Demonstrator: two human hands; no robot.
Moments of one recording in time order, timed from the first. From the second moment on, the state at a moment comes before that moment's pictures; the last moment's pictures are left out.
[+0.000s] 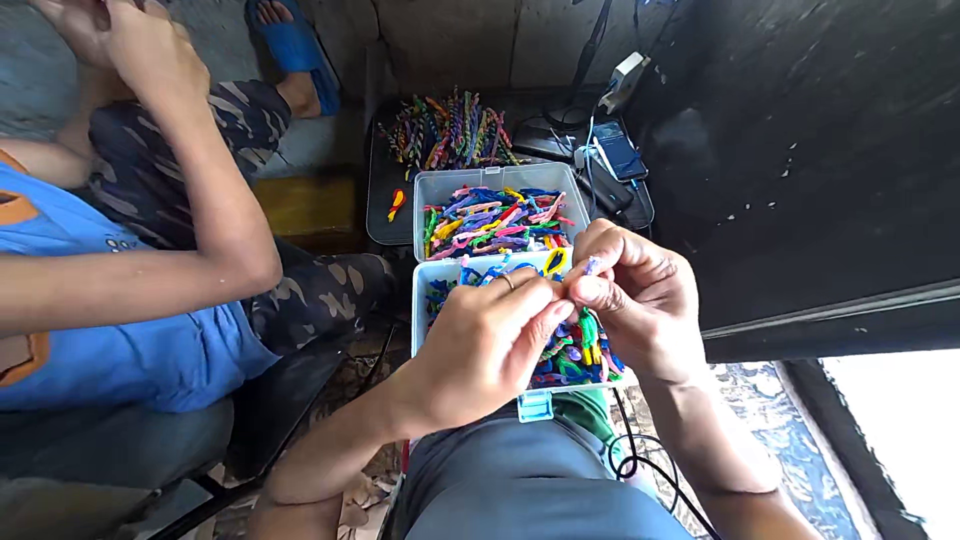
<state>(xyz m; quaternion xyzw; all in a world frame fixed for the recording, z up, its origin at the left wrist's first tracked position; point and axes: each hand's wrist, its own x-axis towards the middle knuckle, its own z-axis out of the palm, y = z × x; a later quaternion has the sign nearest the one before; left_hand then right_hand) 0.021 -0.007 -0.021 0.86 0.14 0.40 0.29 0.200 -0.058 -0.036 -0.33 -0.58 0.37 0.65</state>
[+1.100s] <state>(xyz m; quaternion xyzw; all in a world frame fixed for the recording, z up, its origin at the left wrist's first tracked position) 0.012 -0.020 -0.025 0.86 0.14 0.42 0.26 0.187 -0.072 -0.035 -0.37 -0.66 0.17 0.63</state>
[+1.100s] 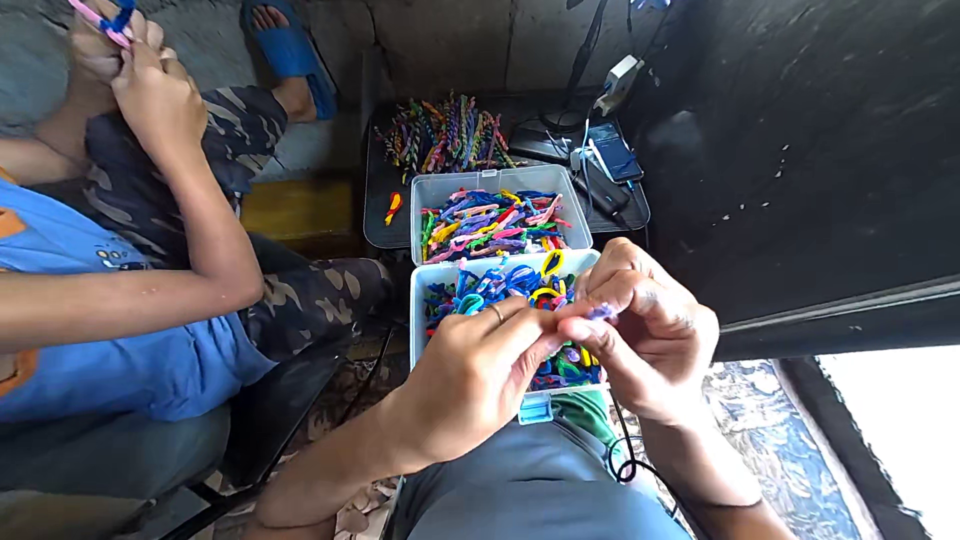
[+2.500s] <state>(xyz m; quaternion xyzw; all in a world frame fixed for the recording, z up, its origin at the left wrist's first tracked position) 0.012 -0.038 -0.043 0.85 0.14 0.46 0.21 0.159 -0.089 -0.053 -0.40 -0.62 0.06 0.67</state>
